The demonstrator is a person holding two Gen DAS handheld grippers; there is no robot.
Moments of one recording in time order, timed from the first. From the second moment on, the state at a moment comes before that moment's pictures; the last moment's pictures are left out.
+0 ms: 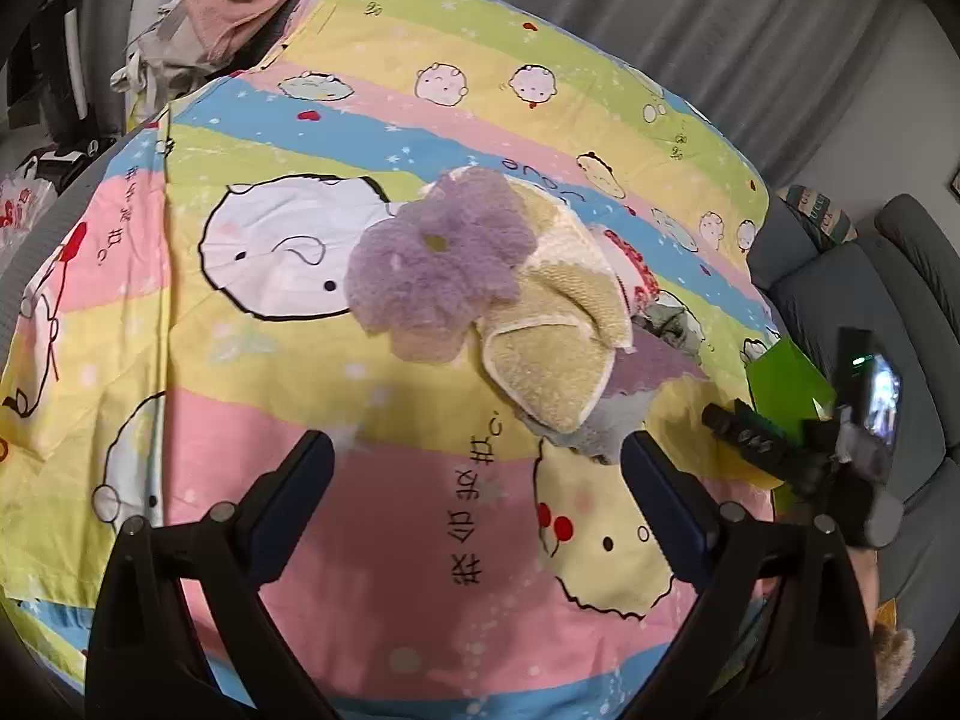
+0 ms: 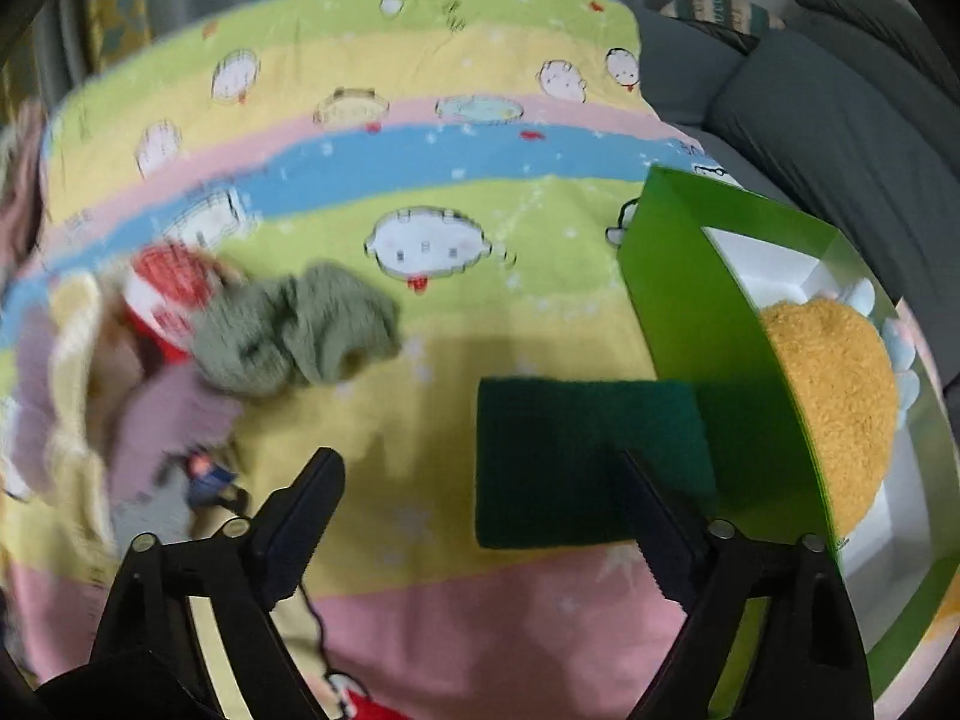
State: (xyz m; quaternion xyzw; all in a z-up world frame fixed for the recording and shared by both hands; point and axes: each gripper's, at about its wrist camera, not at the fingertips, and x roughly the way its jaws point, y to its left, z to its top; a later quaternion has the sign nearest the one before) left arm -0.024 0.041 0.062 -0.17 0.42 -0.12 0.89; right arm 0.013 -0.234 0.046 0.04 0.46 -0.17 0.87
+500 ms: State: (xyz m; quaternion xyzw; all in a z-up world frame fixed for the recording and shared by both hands) left arm -0.036 0.070 0.072 -0.18 0.40 -0.12 0.89; right arm 0.001 -0.227 0.054 -0.01 0.43 -0.15 0.89
